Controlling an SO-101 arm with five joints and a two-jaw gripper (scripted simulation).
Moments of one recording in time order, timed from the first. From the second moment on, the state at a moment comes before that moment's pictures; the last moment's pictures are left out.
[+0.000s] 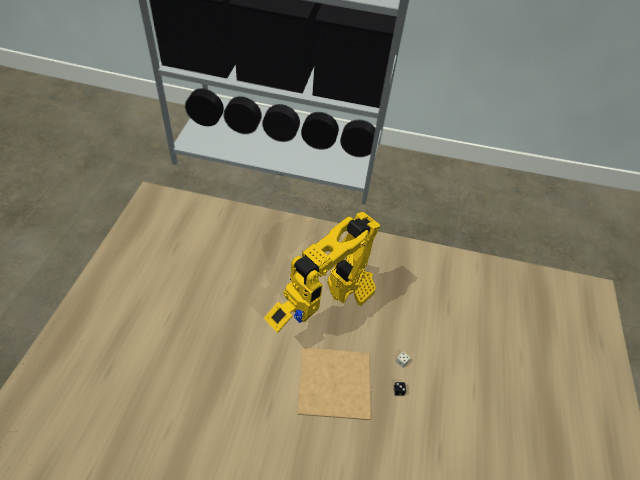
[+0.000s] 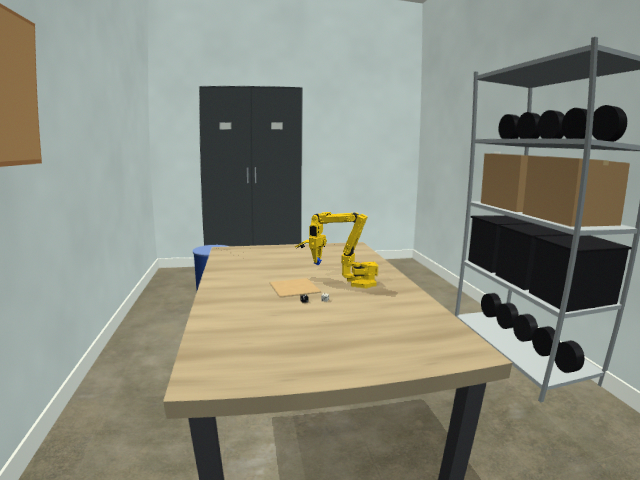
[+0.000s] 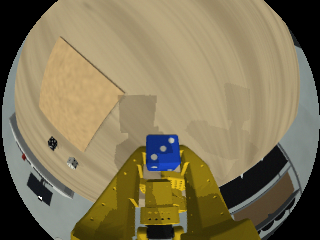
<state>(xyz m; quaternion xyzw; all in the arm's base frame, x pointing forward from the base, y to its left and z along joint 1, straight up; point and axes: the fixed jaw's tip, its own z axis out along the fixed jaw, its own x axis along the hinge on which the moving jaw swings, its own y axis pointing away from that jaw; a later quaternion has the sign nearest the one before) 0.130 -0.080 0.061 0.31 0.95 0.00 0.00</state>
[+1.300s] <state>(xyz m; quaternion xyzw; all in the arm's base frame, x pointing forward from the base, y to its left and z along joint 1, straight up) 0.169 -0.042 0.065 0.18 0.96 -0.02 0.22</state>
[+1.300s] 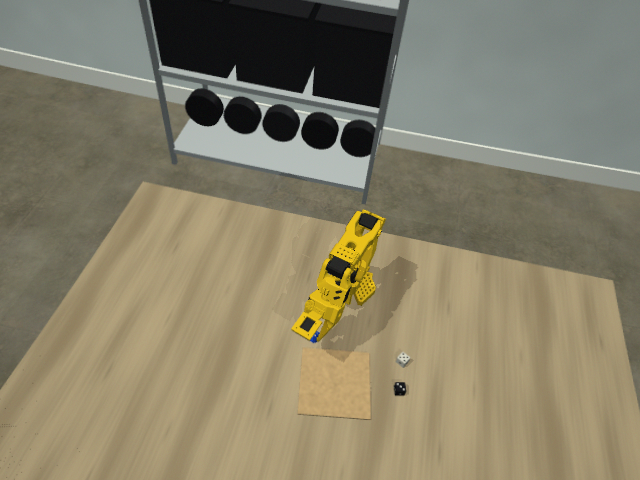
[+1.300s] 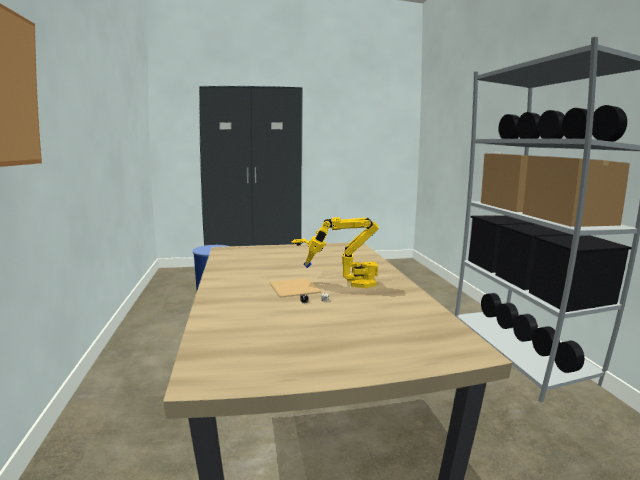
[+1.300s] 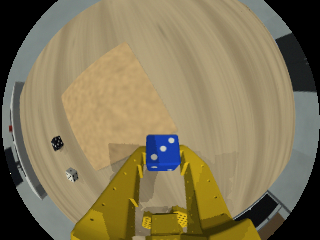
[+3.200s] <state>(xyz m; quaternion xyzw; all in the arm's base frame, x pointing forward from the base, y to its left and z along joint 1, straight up) 0.233 0.010 0.062 0.01 0.86 0.01 0.51</state>
